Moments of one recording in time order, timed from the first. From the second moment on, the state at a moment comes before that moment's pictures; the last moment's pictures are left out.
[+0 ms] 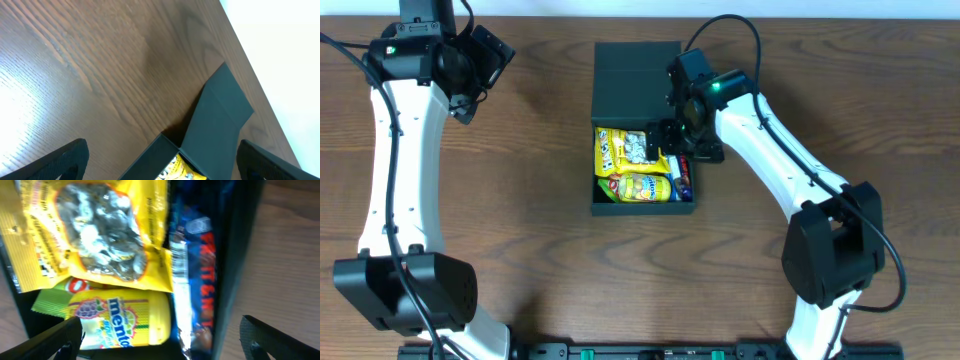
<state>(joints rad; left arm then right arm) 0.07 1.79 1.85 -1.11 0.11 -0.86 0.45 2.00 1.69 -1.10 -0.20 0.44</state>
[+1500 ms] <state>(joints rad) -0.03 1.79 1.85 -1.14 0.06 -0.53 0.02 2.10 1.47 -0.82 0.01 0.14</state>
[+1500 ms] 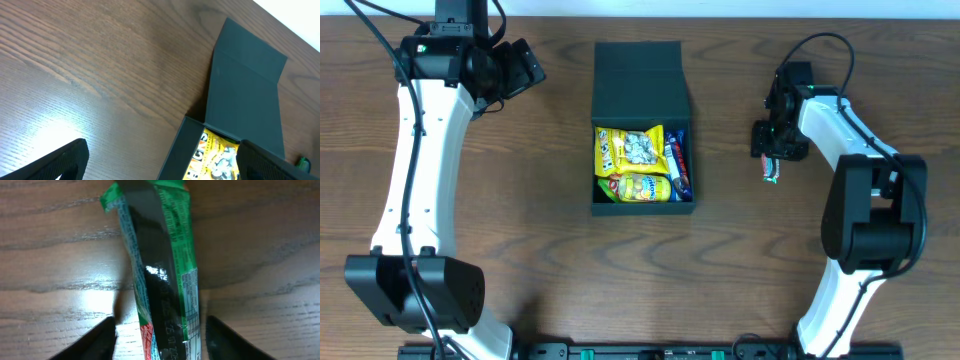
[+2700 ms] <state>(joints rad) 0.12 1.79 1.85 -1.10 0.01 -0.40 0.45 2.13 2.07 -1.23 -0.23 -0.93</state>
